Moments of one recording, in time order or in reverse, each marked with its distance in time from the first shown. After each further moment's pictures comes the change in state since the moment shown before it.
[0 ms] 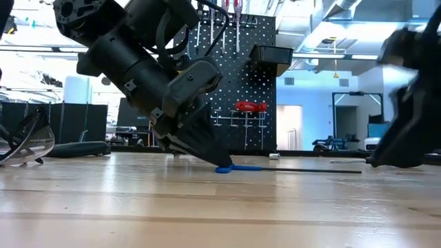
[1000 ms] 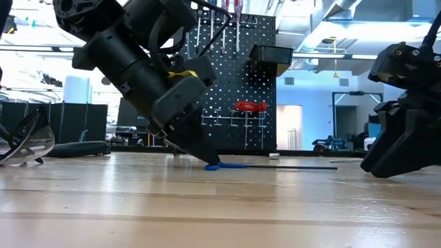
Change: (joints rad) left arm 0.012 -0.075 -0.003 -0.072 -0.105 0.141; right arm -0.054 0.002 -0.138 0.288 -0.063 -0.195
